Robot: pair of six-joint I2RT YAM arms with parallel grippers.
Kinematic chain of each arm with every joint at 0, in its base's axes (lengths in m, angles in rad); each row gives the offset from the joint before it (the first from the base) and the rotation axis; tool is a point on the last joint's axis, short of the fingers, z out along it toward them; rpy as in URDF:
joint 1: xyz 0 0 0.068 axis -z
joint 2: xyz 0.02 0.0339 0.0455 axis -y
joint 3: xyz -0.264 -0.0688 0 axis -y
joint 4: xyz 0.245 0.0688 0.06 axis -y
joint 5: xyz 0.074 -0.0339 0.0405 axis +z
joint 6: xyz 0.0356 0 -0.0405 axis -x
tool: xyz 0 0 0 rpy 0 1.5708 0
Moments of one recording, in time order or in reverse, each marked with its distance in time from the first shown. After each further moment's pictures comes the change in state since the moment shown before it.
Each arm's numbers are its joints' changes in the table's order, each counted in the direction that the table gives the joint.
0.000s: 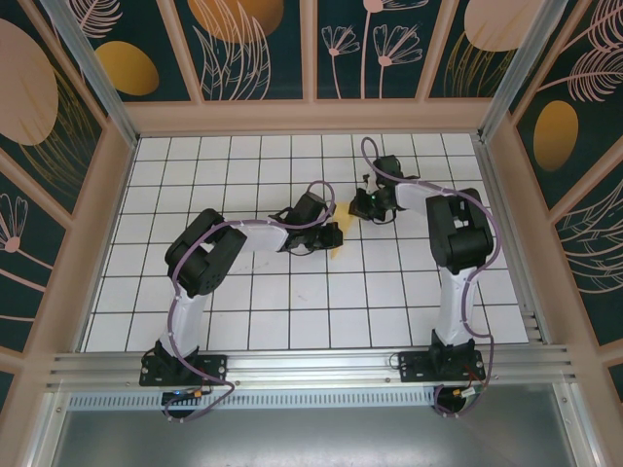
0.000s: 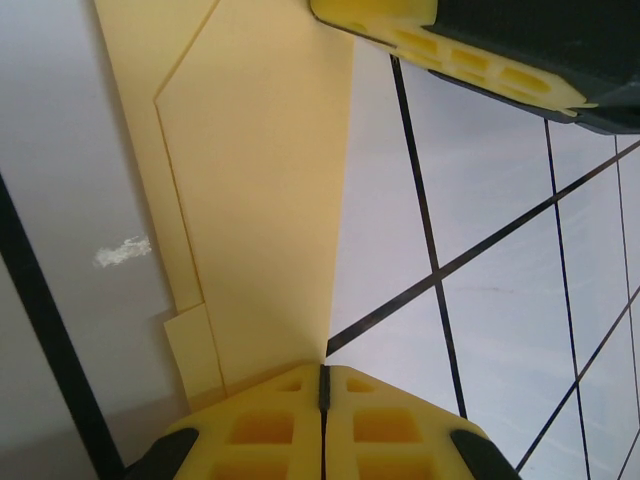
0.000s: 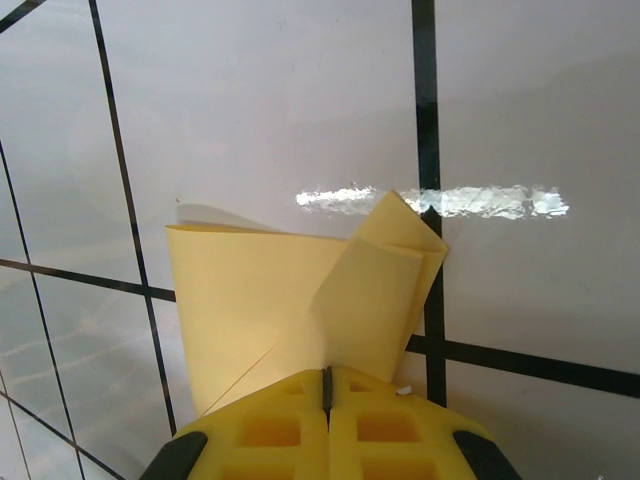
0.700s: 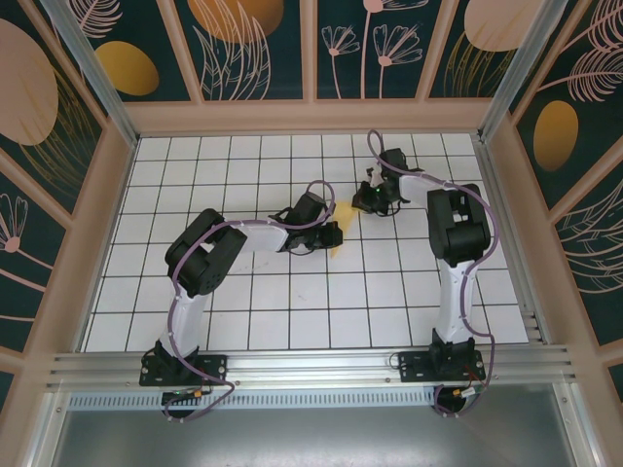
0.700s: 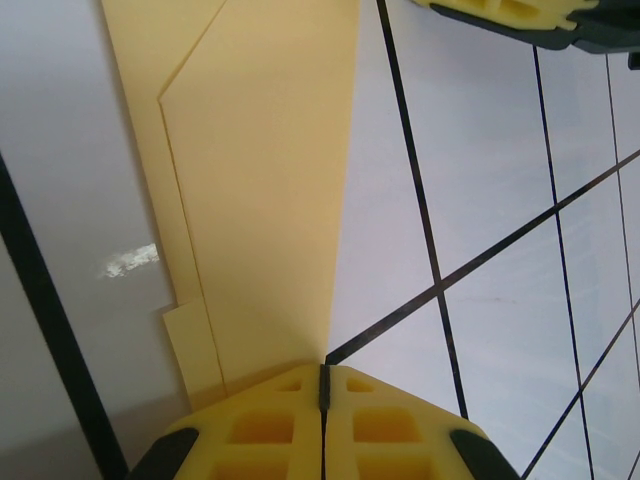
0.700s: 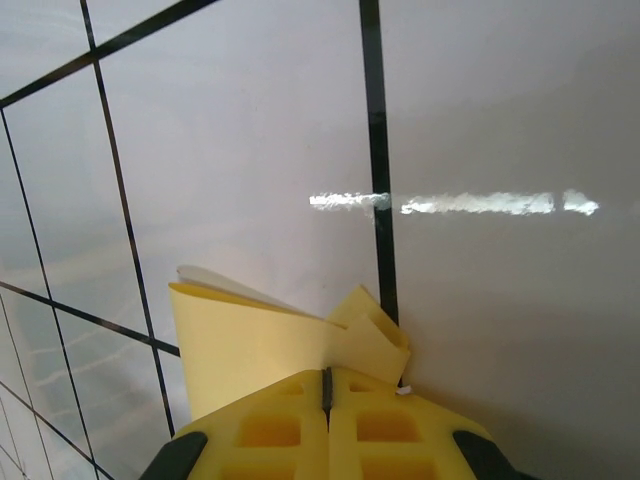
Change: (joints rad) left arm 0.000 0.000 -0.003 0.015 0.011 0.000; right arm 0.050 -0.079 0.116 -0.053 0.062 0.030
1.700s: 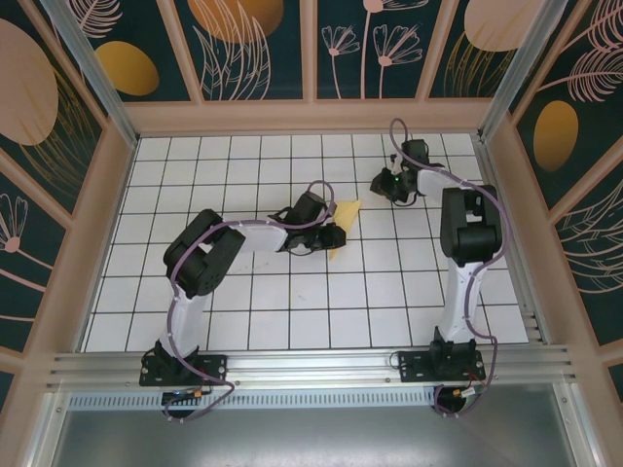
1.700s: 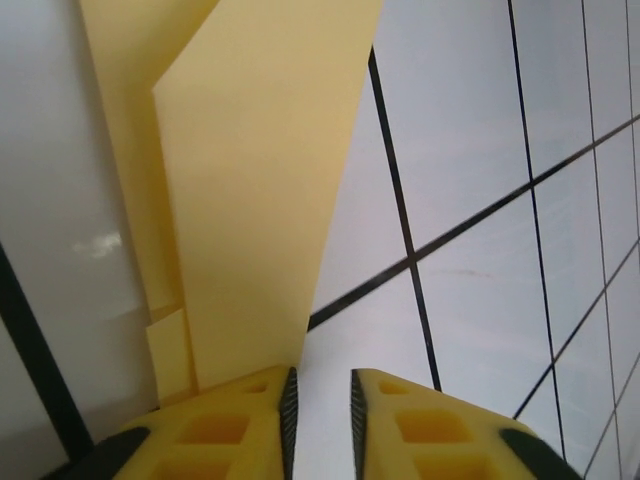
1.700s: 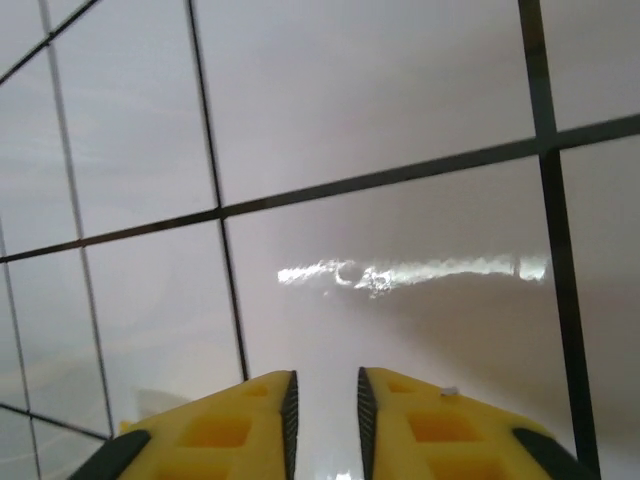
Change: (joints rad) left arm 0.000 0.021 -0.001 -0.022 -0.057 0.010; right arm 0.103 0.066 -0.007 0.062 -0.109 0.009
